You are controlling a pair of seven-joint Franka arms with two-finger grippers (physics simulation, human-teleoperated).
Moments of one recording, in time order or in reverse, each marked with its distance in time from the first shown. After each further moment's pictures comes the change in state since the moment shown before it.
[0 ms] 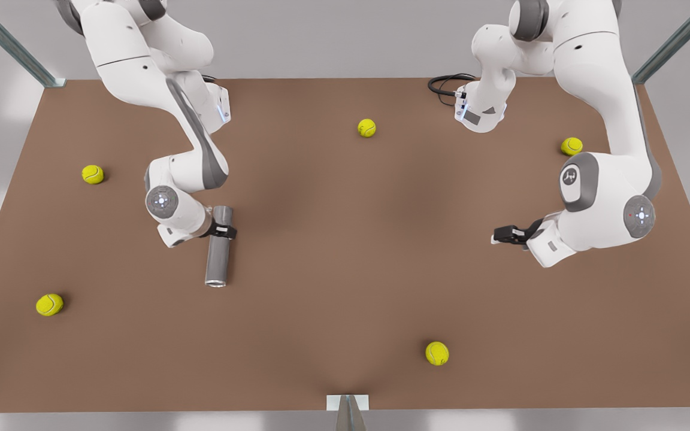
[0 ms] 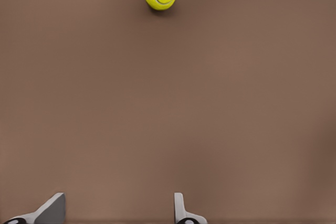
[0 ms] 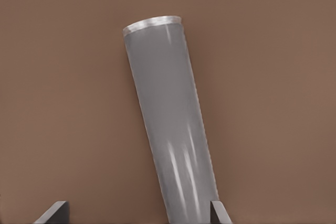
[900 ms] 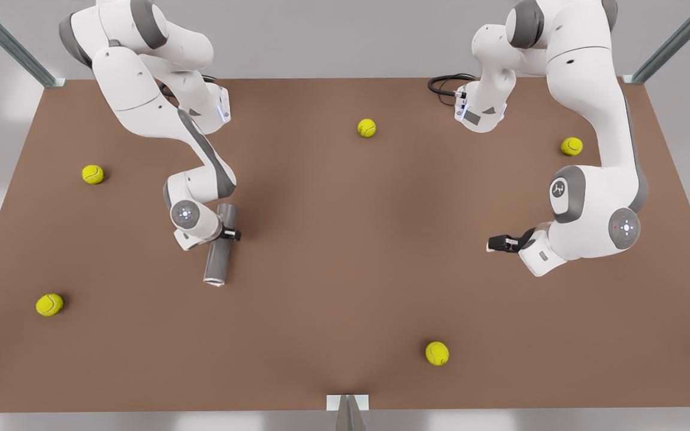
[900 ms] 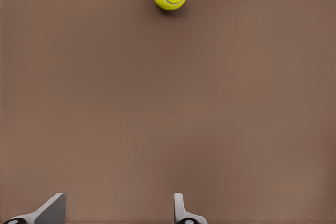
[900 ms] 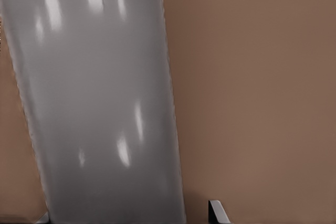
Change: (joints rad) left arm -0.002 0.048 0.000 -0.004 -0.001 0.050 -0.010; right arm -0.020 0.174 0.005 -0.107 -0.156 0.198 0.029
